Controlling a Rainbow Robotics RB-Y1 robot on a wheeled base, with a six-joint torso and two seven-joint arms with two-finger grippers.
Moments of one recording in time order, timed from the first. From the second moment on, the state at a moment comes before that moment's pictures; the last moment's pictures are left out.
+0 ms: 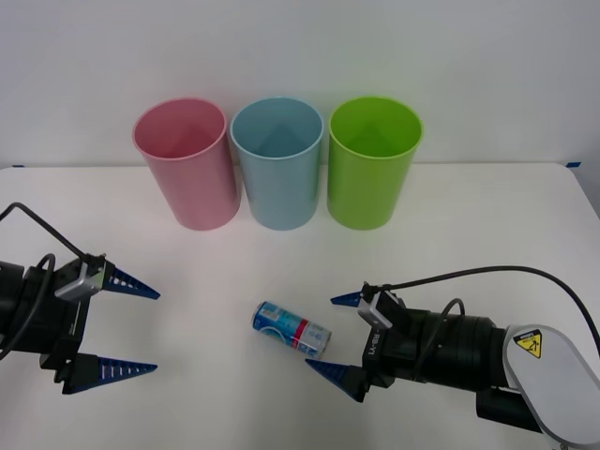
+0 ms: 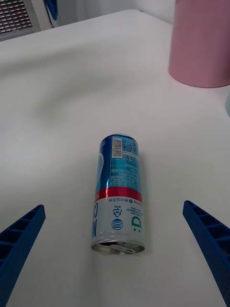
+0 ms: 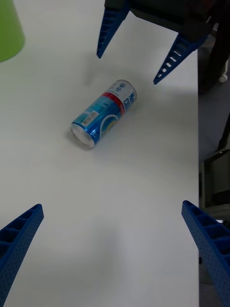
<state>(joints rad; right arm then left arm) 0.05 -0.32 0.18 -1.84 1.88 -1.04 -0.37 -0.02 0.92 0.04 -1.82 -1.43 -1.40 0.36</state>
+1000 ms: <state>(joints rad) 0.05 -0.32 0.18 -1.84 1.88 -1.04 -0.37 0.40 0.84 0.34 -1.96 -1.24 -1.31 0.25</state>
